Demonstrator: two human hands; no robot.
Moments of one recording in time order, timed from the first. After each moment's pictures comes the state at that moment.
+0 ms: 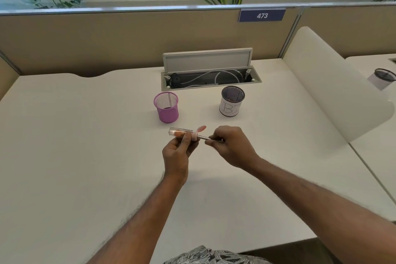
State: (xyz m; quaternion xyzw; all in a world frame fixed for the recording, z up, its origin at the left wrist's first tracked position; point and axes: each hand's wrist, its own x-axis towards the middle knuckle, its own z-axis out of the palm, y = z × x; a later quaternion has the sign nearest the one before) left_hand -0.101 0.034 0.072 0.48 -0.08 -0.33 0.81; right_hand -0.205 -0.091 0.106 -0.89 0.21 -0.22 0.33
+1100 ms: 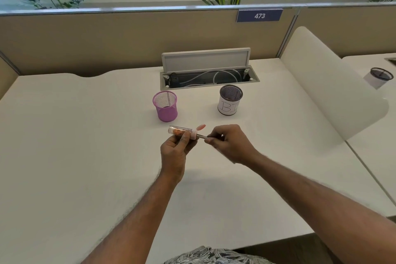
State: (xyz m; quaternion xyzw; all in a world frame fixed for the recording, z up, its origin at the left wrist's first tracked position) left_hand -0.099 0.040 0.072 0.48 -0.12 -0.34 0.80; right_hand -0.209 -0.091 0.109 -0.86 0.22 -0.18 0.42
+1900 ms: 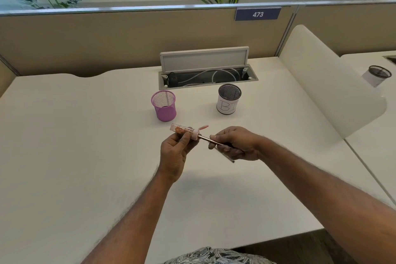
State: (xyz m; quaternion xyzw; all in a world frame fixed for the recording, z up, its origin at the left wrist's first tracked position) left_hand -0.093 0.041 0.069 0.43 -0.15 -0.39 0.80; right_hand -0.218 -0.117 0.124 -0.60 0.28 0.14 0.74
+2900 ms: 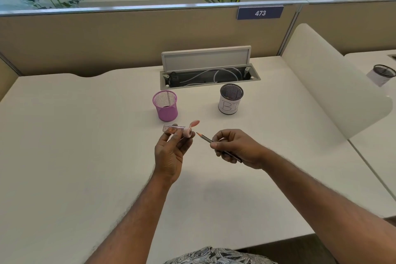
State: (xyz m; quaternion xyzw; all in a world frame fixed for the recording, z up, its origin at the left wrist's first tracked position) left_hand -0.086 0.049 0.078 0.40 -0.07 -0.39 0.83; right_hand -0.228 -0.103 0.115 -0.64 0.23 0.01 0.74
